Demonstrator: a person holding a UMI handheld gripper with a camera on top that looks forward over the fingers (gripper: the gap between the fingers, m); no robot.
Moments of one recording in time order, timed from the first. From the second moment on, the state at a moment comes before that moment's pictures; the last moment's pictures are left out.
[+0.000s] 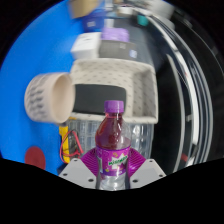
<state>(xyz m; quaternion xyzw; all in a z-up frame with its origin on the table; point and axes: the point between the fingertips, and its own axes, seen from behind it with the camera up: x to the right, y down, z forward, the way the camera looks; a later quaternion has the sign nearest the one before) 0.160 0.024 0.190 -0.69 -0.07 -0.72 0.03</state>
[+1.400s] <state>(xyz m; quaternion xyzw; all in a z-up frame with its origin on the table) 0.079 -0.047 0.132 -0.58 0.50 -0.42 0.50</state>
